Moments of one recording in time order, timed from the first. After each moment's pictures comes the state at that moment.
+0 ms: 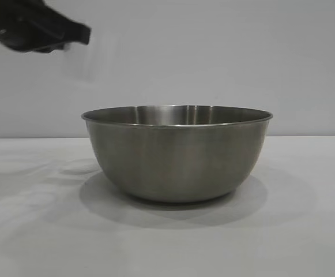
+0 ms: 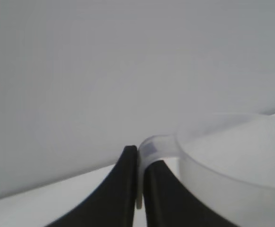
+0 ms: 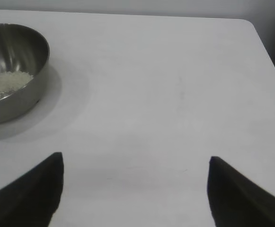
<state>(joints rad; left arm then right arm) -0.40 1.81 -0.61 -0.30 -1.09 0.26 0.05 -0.02 -0.49 0.06 1.14 -0.07</state>
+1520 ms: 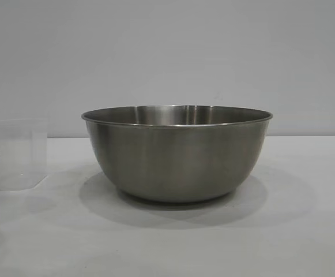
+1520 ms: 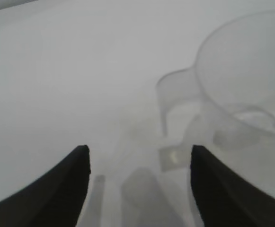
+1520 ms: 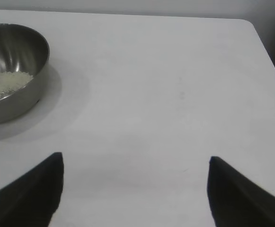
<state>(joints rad) -0.40 2.01 -0.30 -0.46 -1.14 0.19 0.05 -0.02 -0.49 0.06 1.14 -0.07</state>
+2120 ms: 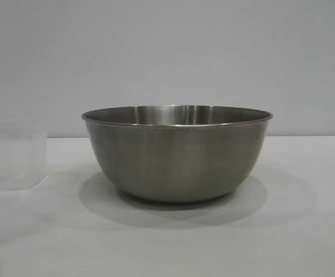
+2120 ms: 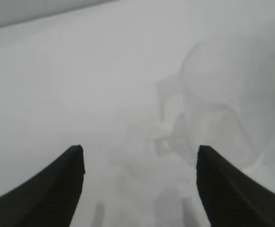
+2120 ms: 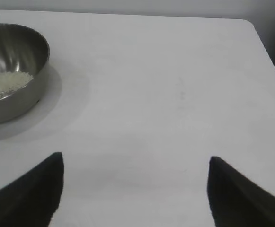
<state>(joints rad) -0.40 1.67 -0.15 -0.38 -1.13 0.16 0.05 -0.02 -0.49 0.06 1.14 -0.07</state>
